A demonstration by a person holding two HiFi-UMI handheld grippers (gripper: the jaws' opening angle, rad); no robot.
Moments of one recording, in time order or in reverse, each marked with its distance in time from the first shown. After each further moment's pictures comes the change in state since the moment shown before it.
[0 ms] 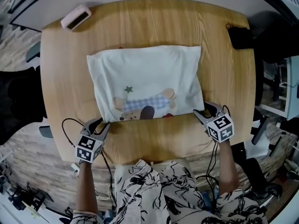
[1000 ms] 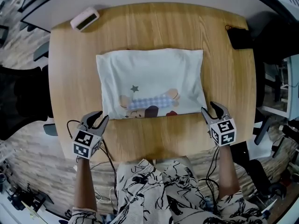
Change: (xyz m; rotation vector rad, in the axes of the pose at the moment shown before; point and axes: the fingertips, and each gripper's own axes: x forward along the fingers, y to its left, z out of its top) left arm -0.039 0.017 0.047 0.067 -0.096 0.052; right arm -0.035 -0.005 0.018 0.002 -0.071 -0.204
